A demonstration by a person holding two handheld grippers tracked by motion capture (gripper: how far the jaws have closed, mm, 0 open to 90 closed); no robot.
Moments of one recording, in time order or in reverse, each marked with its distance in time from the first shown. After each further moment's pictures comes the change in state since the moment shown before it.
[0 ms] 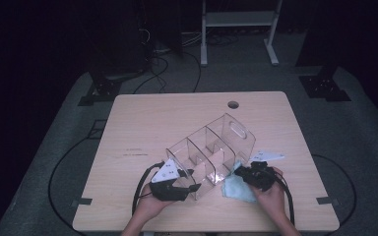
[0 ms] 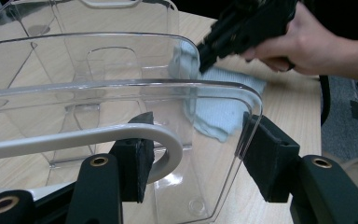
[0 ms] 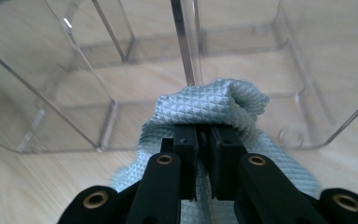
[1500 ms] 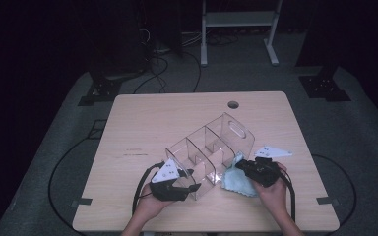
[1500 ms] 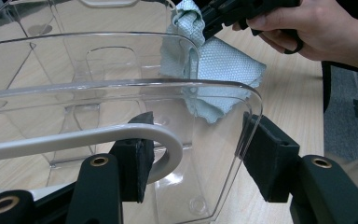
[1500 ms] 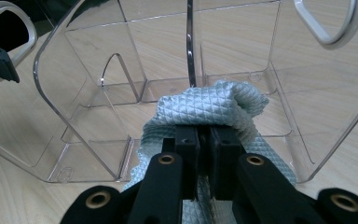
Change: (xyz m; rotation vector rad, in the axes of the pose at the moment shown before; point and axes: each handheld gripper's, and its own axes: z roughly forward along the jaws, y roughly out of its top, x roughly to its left) left arm 0.000 0.000 0.000 0.006 0.009 0.002; right arm 0.005 0.019 -0.021 -0.112 0.015 -0.021
